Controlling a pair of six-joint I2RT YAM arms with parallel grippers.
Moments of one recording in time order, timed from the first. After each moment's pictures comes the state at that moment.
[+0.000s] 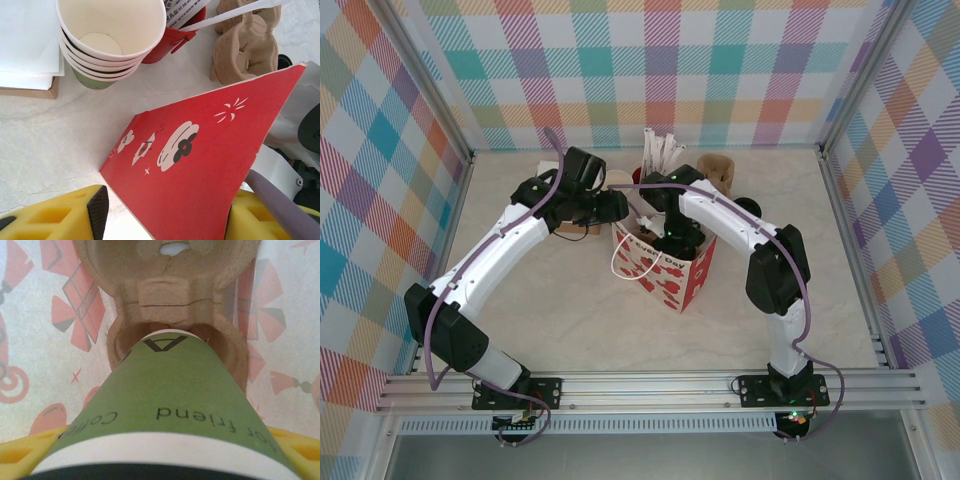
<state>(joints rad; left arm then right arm) -0.55 1.53 1.57 -0.92 0.04 -0.61 0.70 2.03 1.89 -1.53 -0.09 -0.13</state>
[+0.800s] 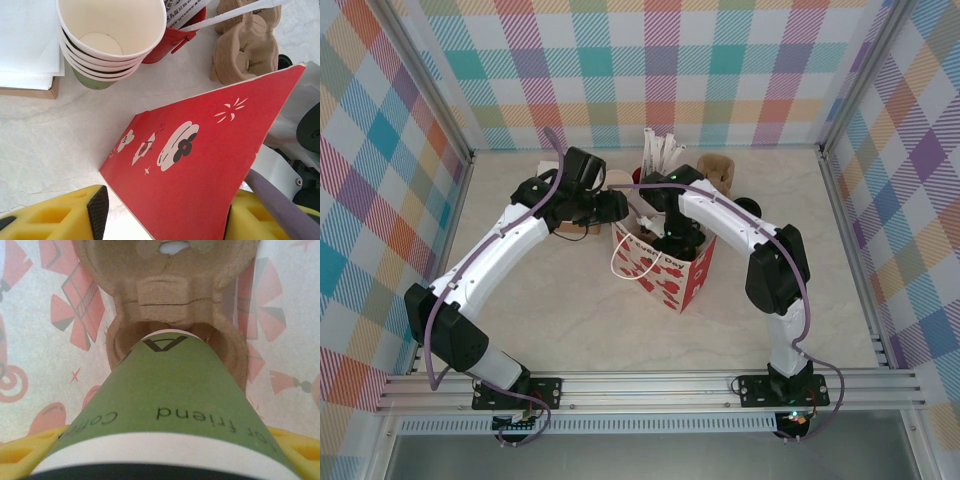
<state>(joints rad) -0.55 1.53 1.57 -0.92 0.04 -0.61 0.70 2.03 1.89 -1.53 -0.09 -0.13</state>
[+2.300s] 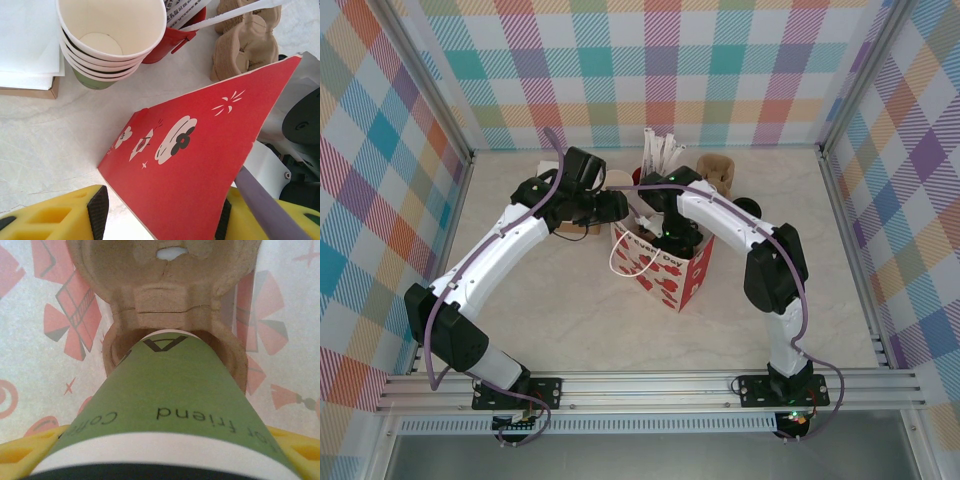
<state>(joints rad) -0.55 1.53 1.57 -0.92 0.04 -0.61 0.70 2.05 1.88 -1.49 -0.09 -0.13</state>
